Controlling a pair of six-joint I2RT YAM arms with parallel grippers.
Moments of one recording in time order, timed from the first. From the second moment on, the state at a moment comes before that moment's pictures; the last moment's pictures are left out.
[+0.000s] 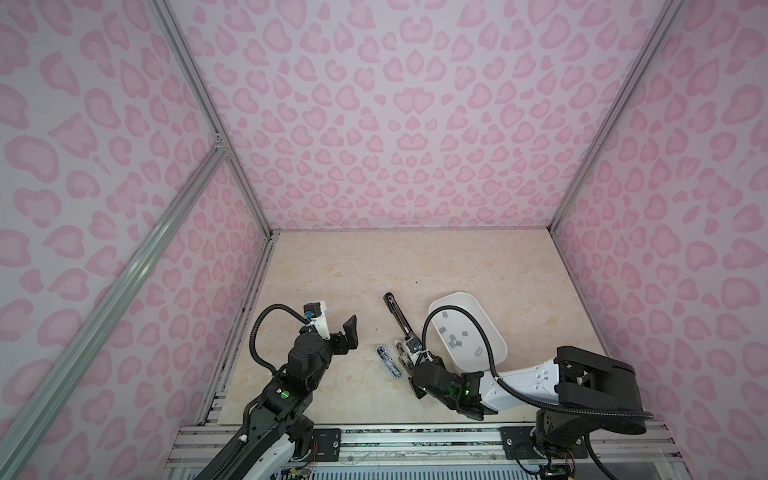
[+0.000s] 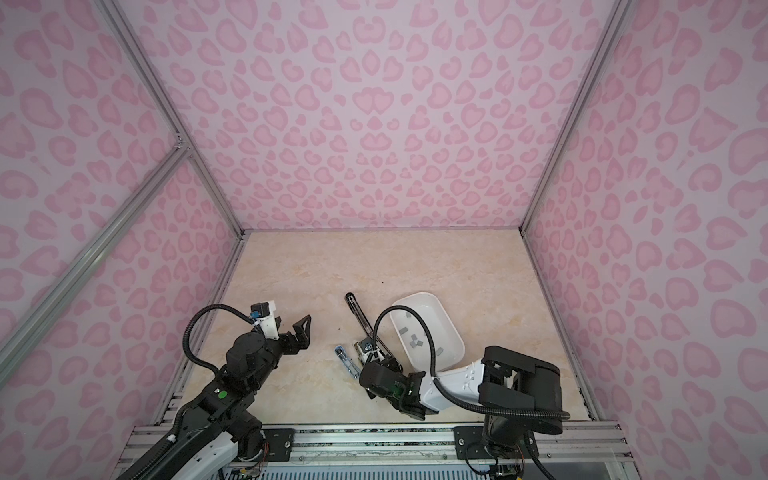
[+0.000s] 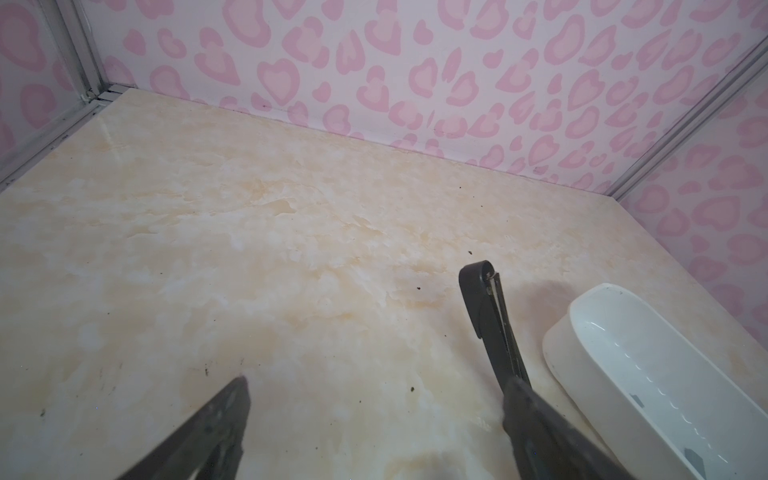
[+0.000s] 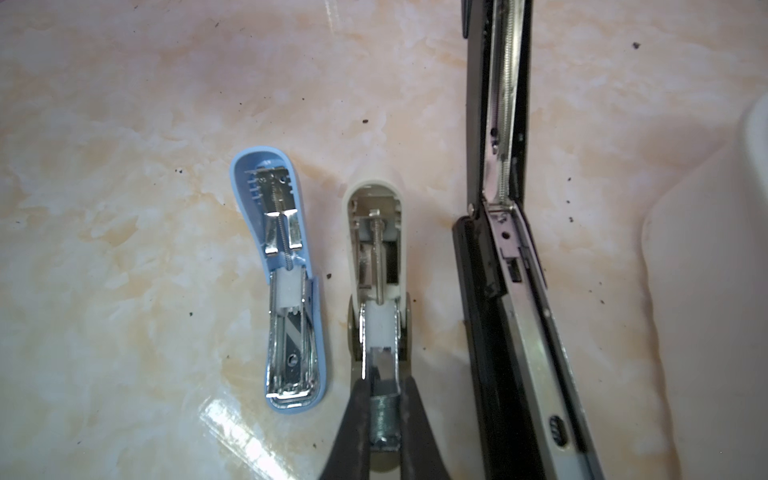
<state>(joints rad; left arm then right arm) -0.50 0.55 0.30 -0.06 -0.26 -0.40 1.26 1.59 0.57 0.24 0.47 0.48</state>
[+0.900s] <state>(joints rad) -0.50 0.56 0.30 -0.06 -0.26 -0.40 1.28 1.59 0.60 0.23 0.50 0.46</state>
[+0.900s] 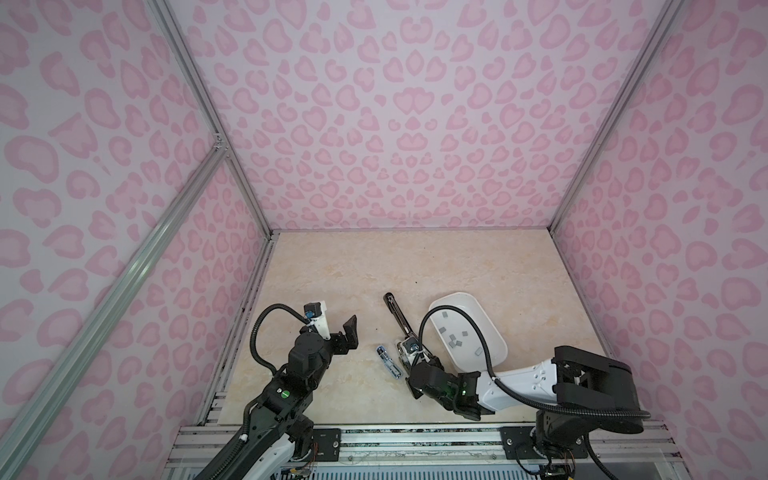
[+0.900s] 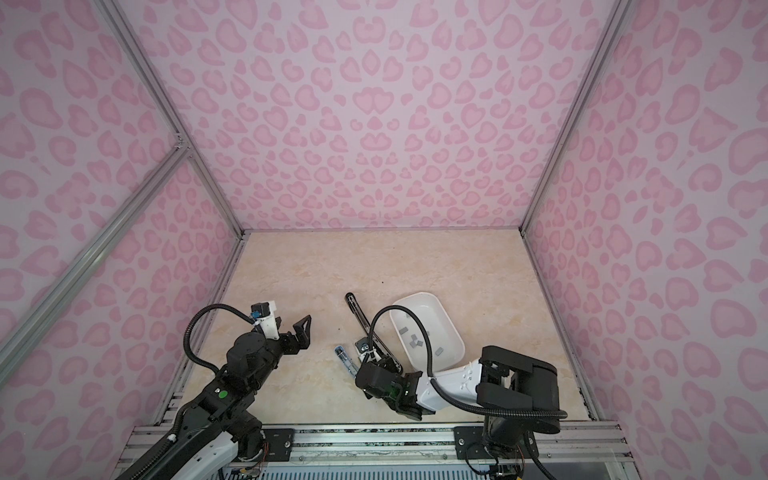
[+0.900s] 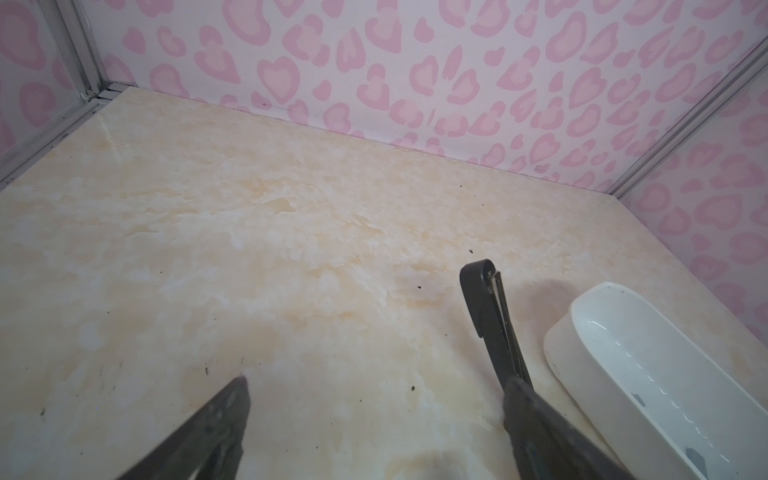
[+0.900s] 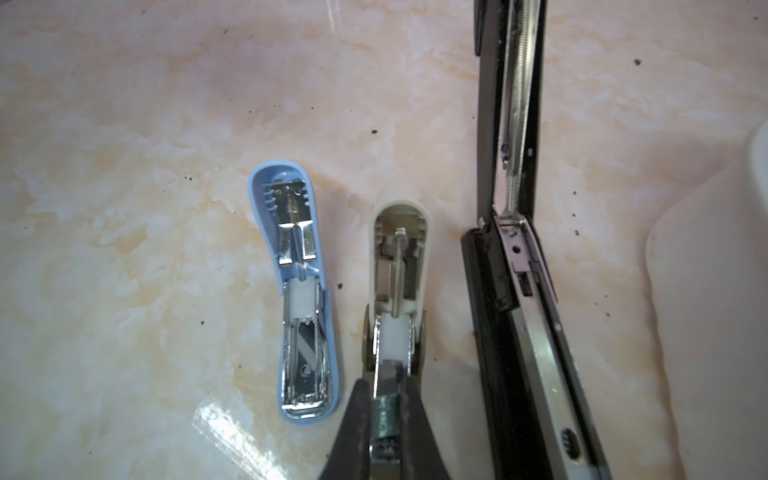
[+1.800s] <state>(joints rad) -0.50 0.55 0.30 -0.06 -0.26 -0.40 1.28 1.63 0.61 0.22 0.52 0.46</state>
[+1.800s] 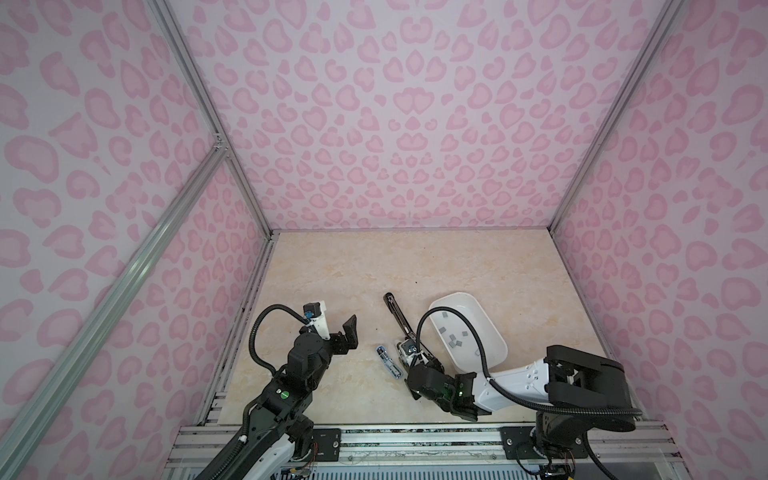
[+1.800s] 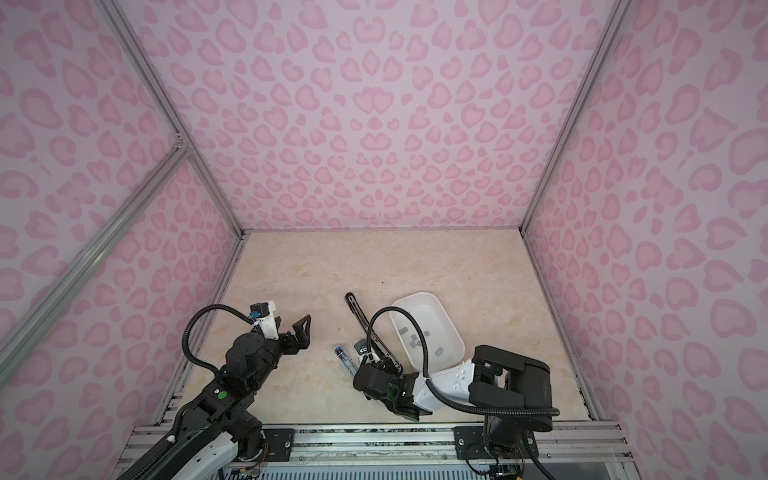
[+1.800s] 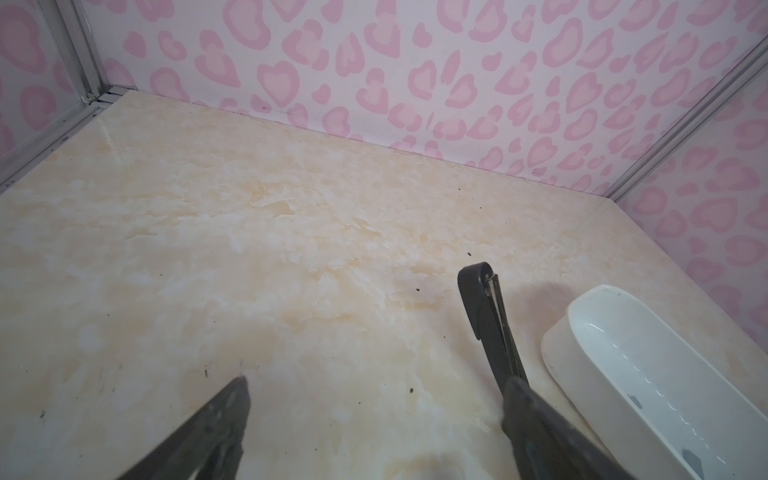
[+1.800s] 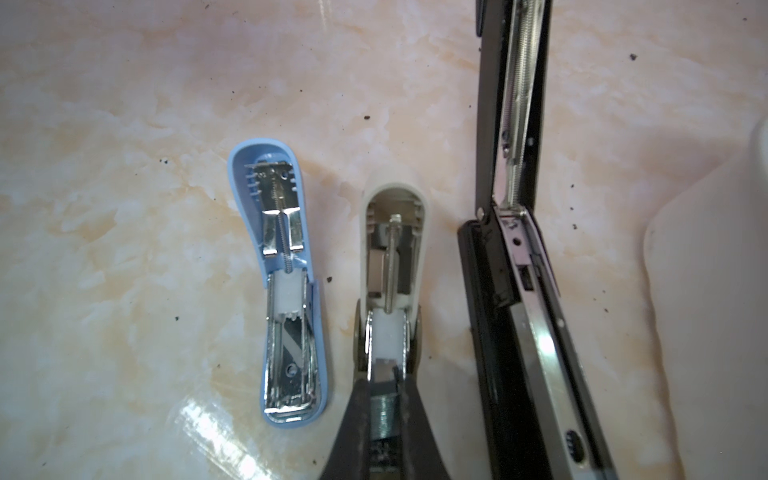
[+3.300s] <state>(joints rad) -0.50 0.55 0.30 -0.06 -0.26 -0.40 1.31 1.58 0.61 0.17 0.57 0.49</state>
